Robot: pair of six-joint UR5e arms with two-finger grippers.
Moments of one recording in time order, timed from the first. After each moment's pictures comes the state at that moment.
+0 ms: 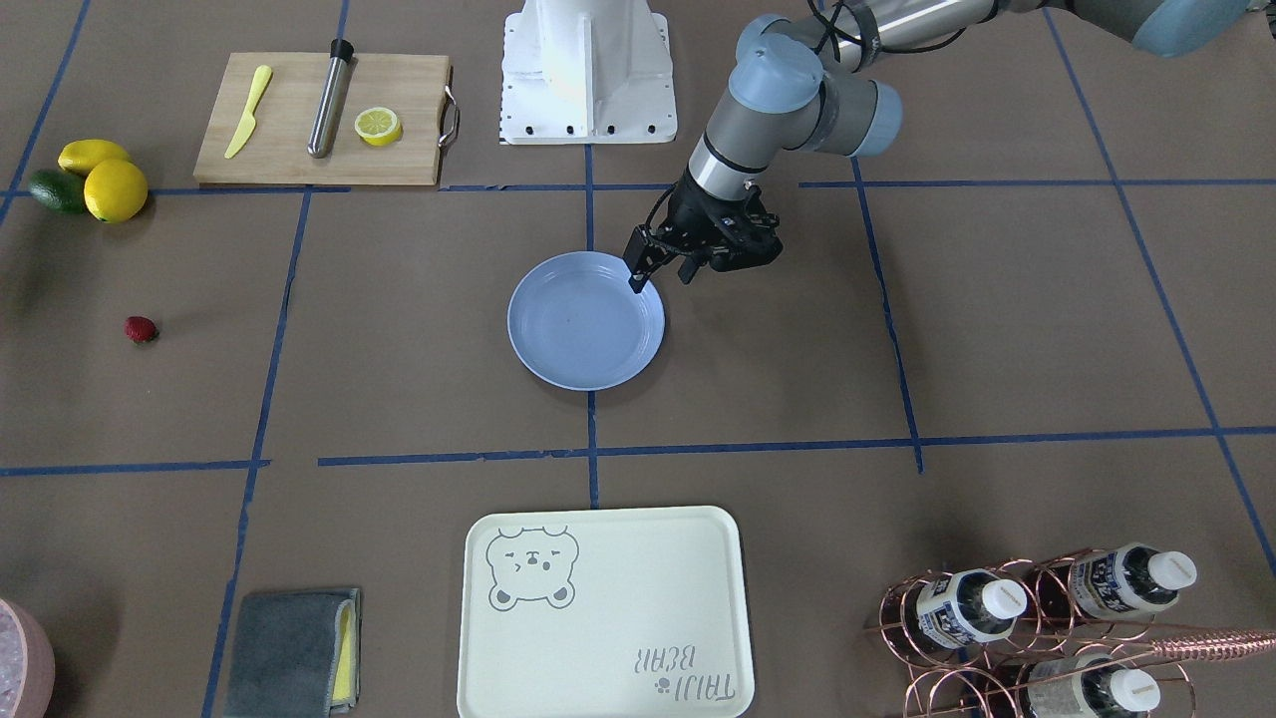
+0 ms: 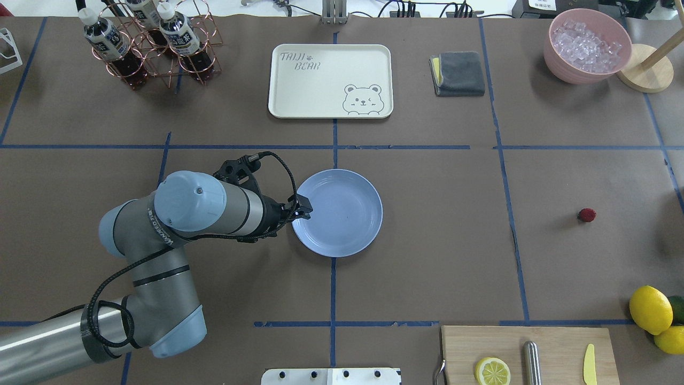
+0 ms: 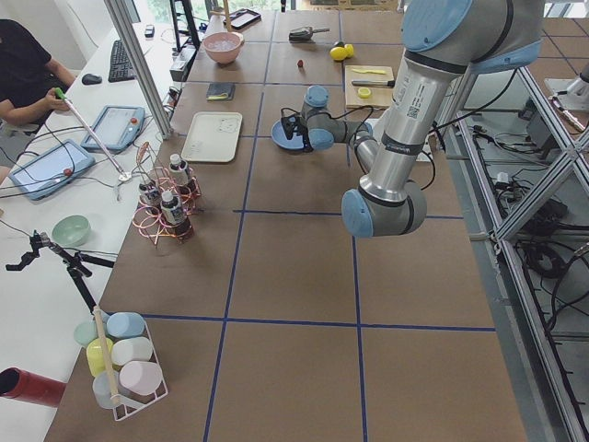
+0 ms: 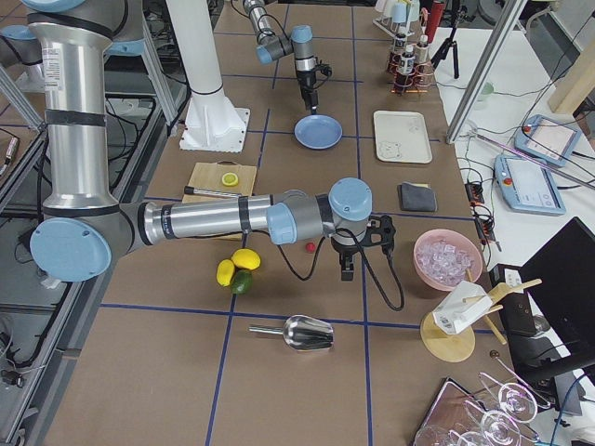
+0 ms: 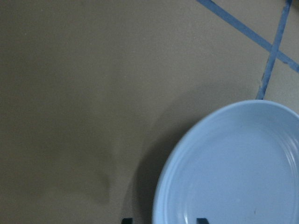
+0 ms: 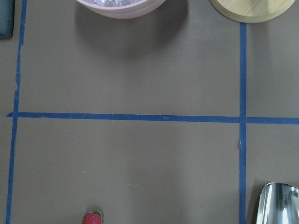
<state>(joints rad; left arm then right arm) -0.45 -2.07 -1.71 -2.05 -1.80 -1.74 1.46 -1.59 1.73 -1.45 2.45 0.26</state>
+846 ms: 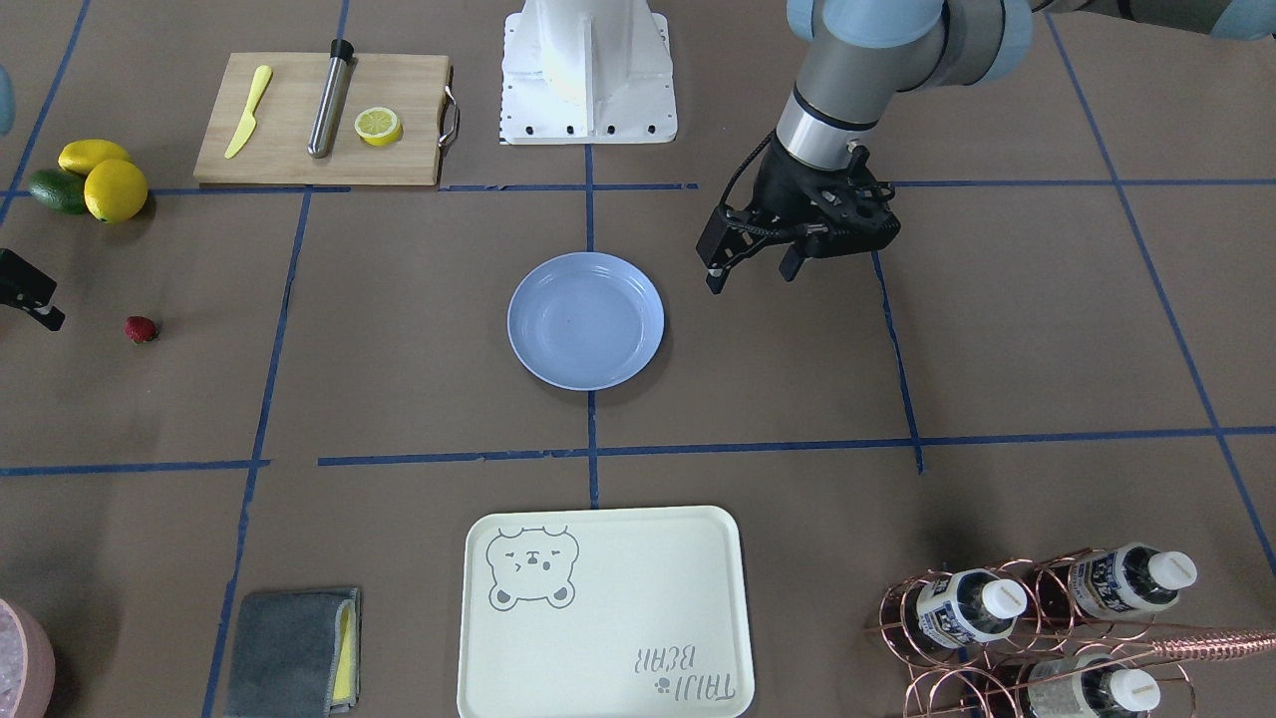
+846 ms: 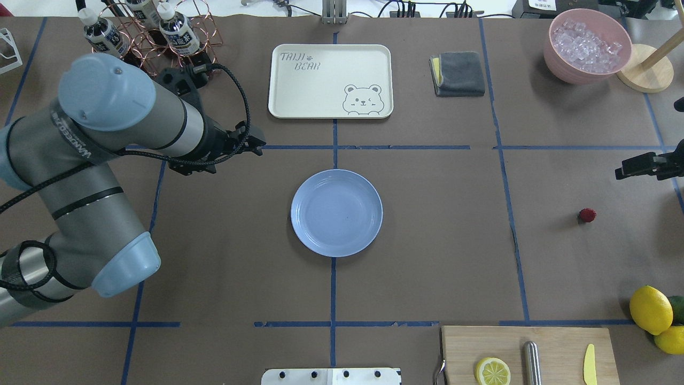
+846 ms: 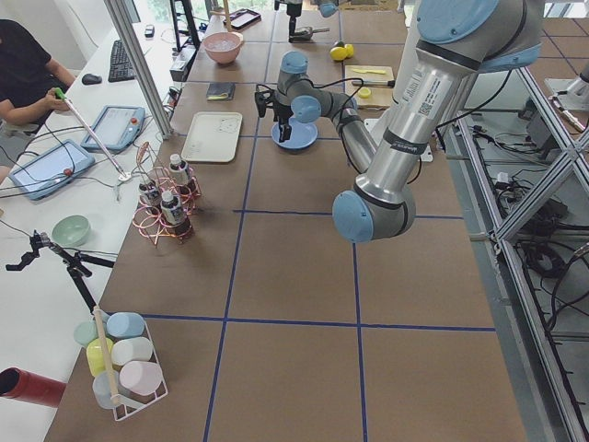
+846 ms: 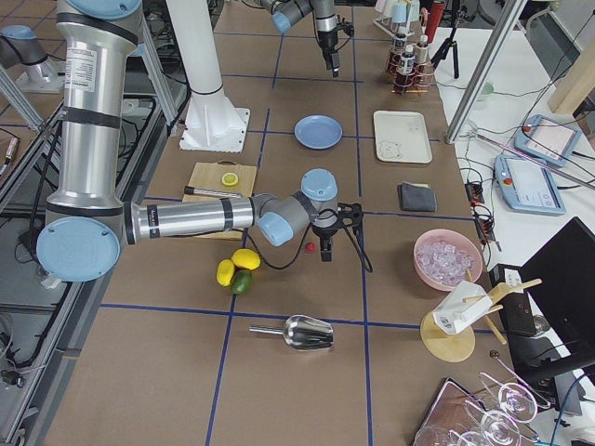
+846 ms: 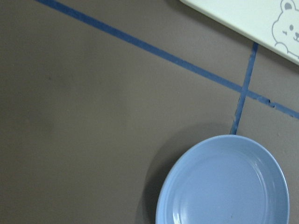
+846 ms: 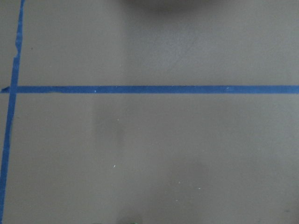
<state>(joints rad) -0.70 -2.07 -1.92 -1.67 -1.91 -1.45 1.09 -1.70 1.76 -1.00 2.20 0.75</state>
